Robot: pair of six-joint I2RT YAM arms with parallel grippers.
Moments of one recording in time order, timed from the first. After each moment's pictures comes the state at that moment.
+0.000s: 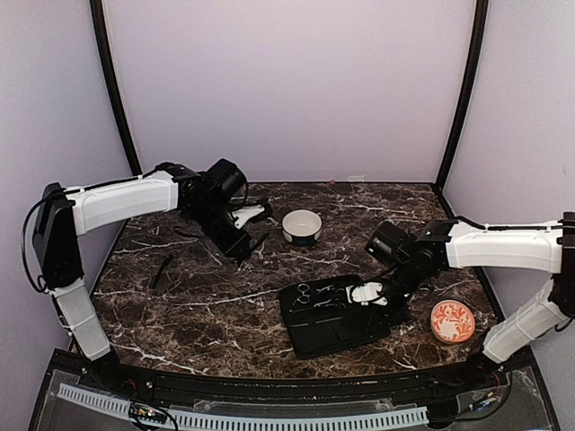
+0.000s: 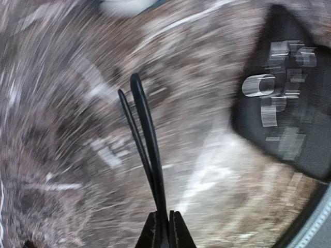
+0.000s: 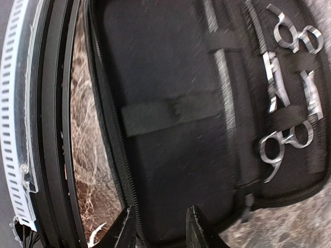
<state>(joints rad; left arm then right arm) -0.64 1.82 1.48 -0.90 0.17 0.16 0.85 1.41 0.91 -0.87 -0.31 -0.72</state>
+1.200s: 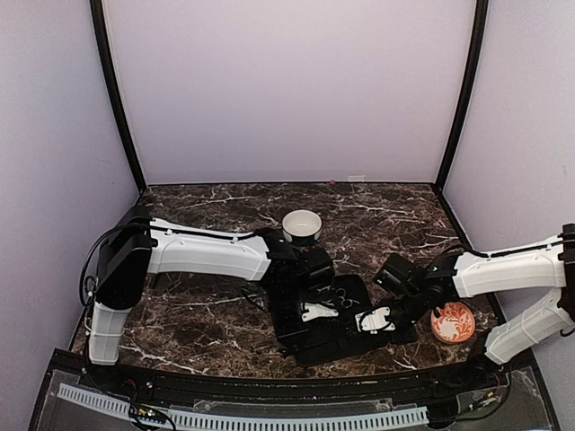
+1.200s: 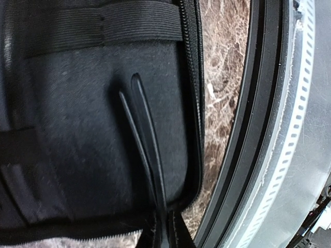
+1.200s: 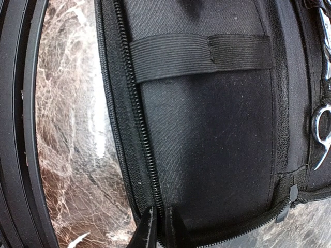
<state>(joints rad) -1.15 2.13 1.64 -1.03 0.40 0.18 0.91 1.33 0.63 -0.65 -0.15 -0.75</state>
